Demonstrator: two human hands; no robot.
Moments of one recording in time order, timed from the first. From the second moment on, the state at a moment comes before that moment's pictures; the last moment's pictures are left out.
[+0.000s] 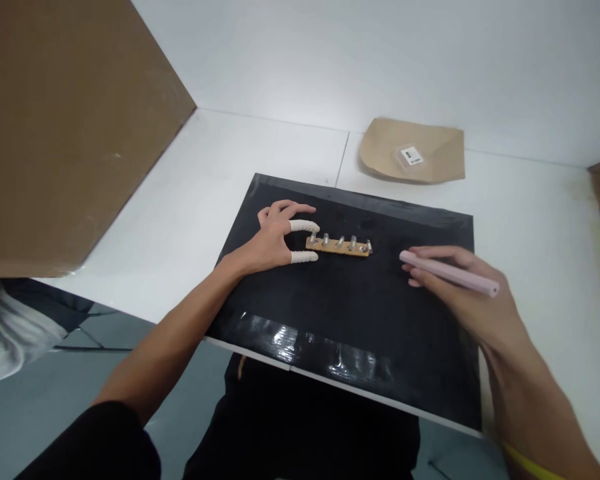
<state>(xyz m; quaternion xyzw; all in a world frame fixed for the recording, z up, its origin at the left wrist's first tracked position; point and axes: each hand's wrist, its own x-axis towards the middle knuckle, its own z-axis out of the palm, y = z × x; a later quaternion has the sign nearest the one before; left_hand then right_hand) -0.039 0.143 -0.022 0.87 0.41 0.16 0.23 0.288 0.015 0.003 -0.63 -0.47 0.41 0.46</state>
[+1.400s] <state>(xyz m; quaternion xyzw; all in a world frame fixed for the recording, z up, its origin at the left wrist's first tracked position) -0.039 0.153 -0.026 0.86 0.35 0.21 0.32 0.305 0.065 -0.034 -0.52 -0.38 0.49 0.60</state>
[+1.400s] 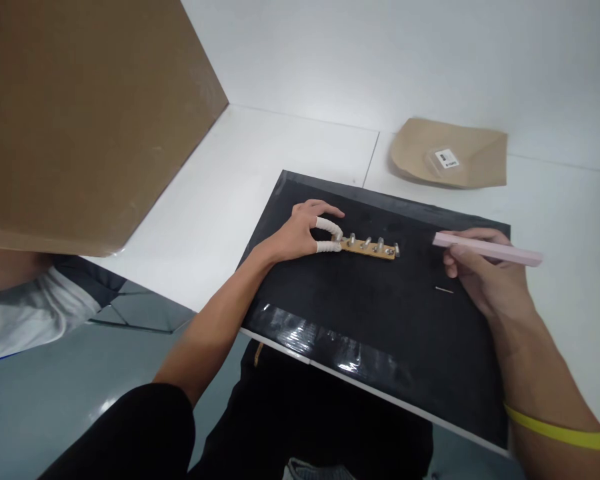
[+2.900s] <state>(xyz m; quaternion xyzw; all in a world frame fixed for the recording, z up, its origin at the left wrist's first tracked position) -0.041 0.152 -0.034 0.85 0.37 0.23 0.29 0.303 0.062 -0.028 -0.53 -0.41 0.51 0.54</state>
